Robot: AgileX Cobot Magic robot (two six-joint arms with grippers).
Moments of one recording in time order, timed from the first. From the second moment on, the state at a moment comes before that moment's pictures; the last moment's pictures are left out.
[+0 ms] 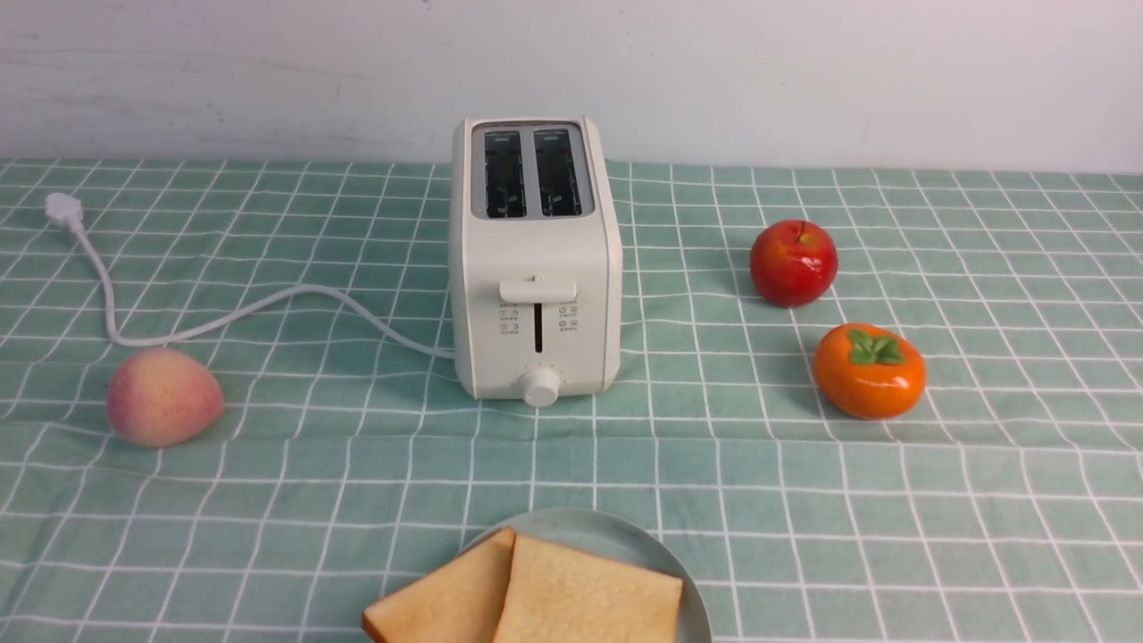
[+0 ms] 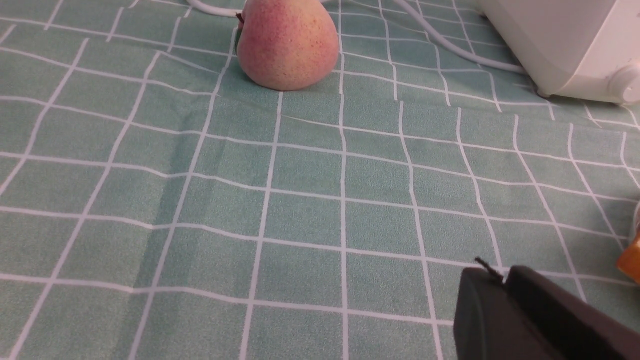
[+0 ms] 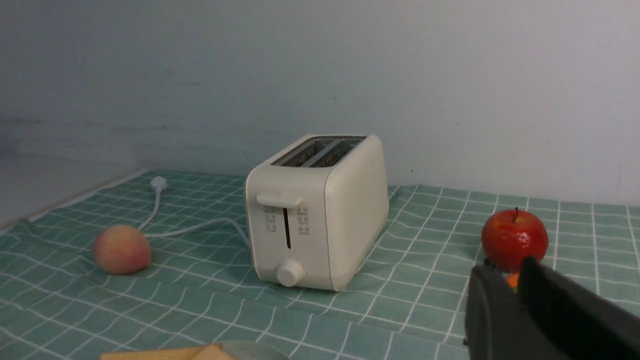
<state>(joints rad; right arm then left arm) 0.44 -0.01 -0.23 0.07 0.26 0.01 -0.04 -0.01 0.03 -0.10 0.38 -0.16</state>
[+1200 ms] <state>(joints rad) -0.06 -0.01 0.02 0.04 0.37 0.00 -0.04 -0.01 0.03 -0.10 0.39 -0.16</state>
